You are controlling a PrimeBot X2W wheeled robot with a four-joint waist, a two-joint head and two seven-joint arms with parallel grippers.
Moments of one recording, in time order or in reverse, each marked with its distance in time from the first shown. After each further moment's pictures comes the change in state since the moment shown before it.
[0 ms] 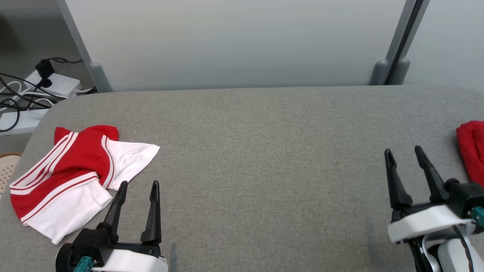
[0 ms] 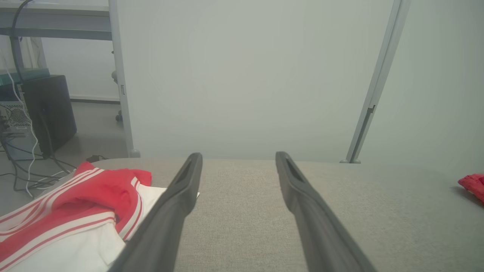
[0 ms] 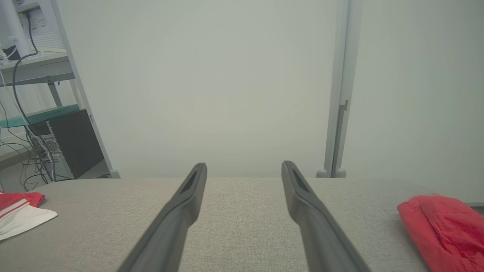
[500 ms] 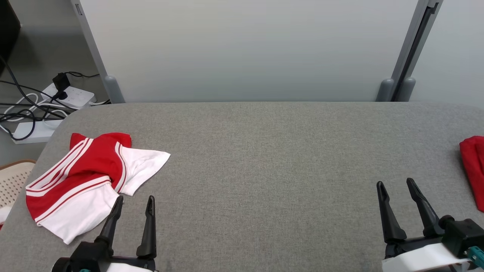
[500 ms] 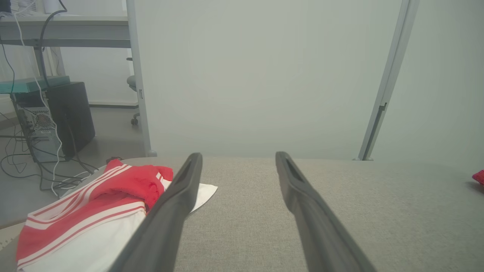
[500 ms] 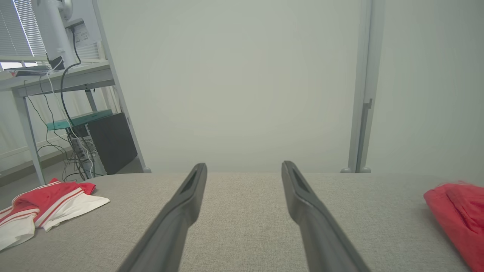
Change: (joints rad) left arm 0.054 -0.016 0.049 0.010 0.057 -0.035 0.000; right arm 0.193 0.043 0.007 -0.152 -0.011 0.000 0.000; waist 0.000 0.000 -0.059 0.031
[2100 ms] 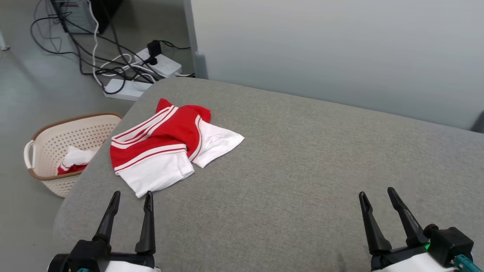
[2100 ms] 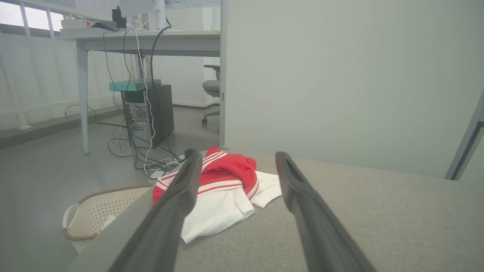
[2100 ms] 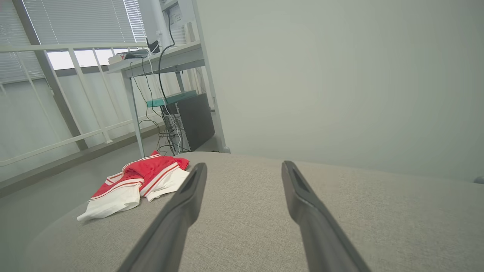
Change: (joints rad) left arm 0.009 -0.004 0.008 -0.040 0.024 0.018 0.000; right arm 0.041 -0.003 0.081 -0.040 0.052 0.000 0.000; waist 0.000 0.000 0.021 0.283
